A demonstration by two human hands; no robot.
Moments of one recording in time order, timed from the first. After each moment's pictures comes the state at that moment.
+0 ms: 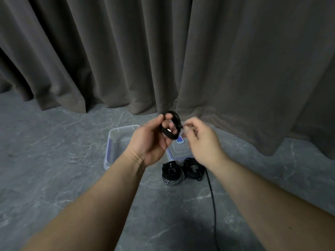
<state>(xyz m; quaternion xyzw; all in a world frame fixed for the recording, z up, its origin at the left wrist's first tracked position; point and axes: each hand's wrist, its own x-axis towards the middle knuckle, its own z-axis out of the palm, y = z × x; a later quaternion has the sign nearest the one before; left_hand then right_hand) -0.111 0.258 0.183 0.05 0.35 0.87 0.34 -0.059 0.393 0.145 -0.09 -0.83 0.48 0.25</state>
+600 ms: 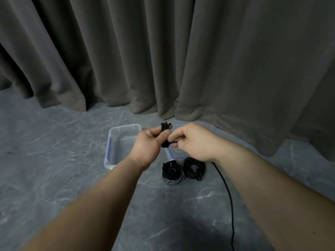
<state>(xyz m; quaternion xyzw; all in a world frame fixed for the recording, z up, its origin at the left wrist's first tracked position) -0.115 0.245 0.152 0.17 0.69 0.69 0.15 -0.057 0.382 0.183 -0.01 -0.92 0.39 -0.02</state>
